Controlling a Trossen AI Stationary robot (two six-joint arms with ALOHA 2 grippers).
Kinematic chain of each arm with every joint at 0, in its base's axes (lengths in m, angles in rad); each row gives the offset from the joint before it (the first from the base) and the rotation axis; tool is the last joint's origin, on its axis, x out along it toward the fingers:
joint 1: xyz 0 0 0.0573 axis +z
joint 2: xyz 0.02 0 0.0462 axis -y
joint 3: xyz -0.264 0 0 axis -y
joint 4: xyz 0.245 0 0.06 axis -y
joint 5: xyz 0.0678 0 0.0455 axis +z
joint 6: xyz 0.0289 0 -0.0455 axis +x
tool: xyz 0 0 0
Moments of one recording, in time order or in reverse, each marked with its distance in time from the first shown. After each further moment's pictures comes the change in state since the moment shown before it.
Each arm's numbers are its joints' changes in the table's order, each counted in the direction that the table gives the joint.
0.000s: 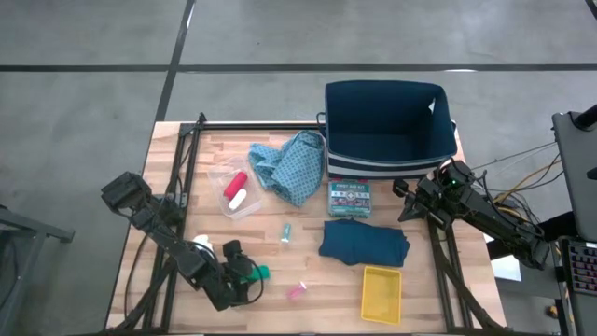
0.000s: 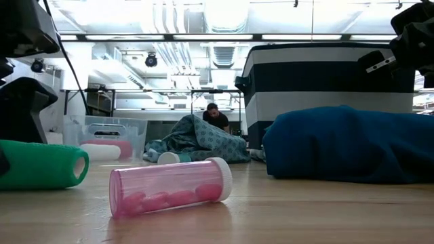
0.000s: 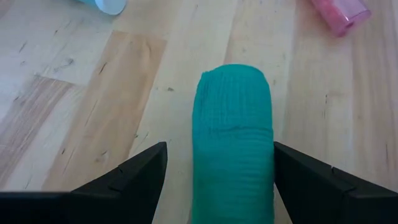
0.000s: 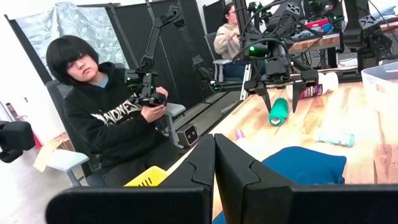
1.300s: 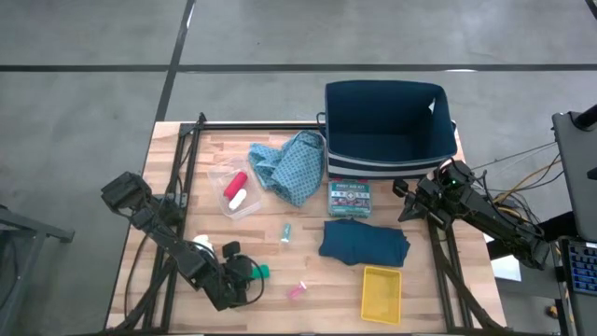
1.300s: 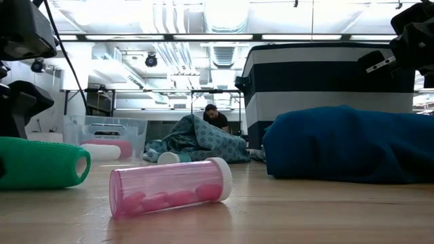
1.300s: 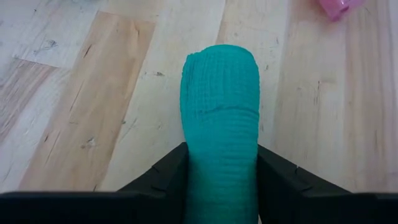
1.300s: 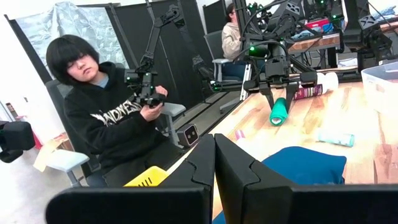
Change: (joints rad) left arm 0.000 0.001 0.002 -0.005 -0.058 -0.015; right arm 0.000 0.000 0.000 0.000 0.000 0.000
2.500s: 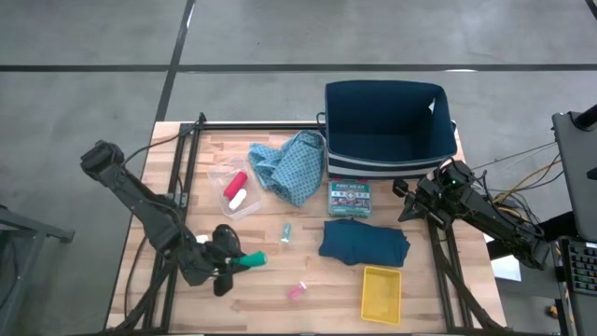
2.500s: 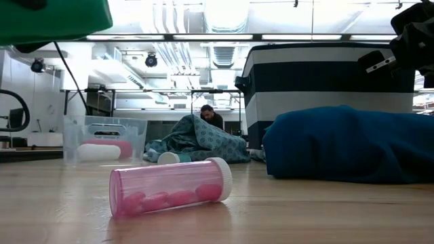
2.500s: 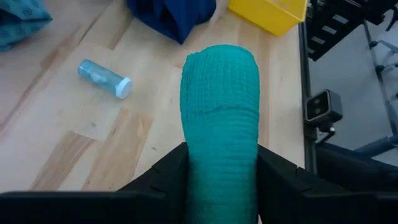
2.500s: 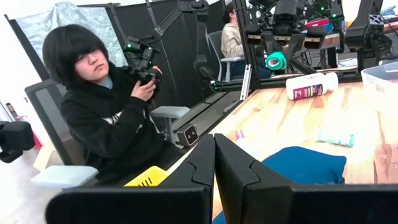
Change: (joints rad) left arm 0.043 0.455 0.018 -0.142 0.033 0.020; right arm 0.000 0.000 0.000 0.000 0.000 0.000
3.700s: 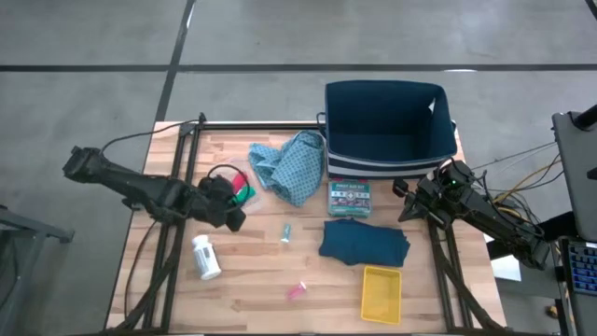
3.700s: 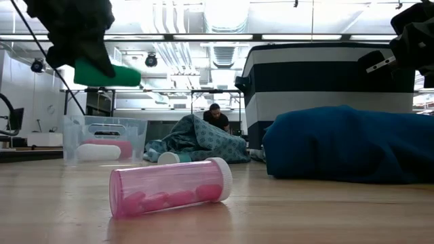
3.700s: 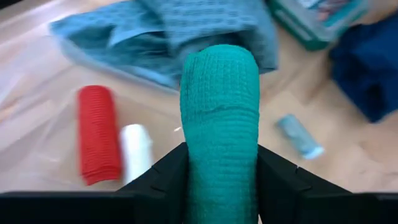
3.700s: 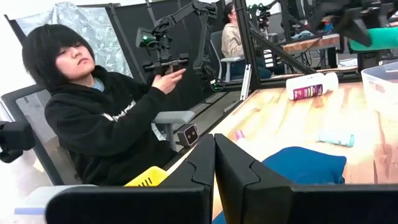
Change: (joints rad) left arm 0.472 0.202 -0.001 -0.454 0.037 -0.087; right arm 0.000 0.000 0.000 0.000 0.000 0.000
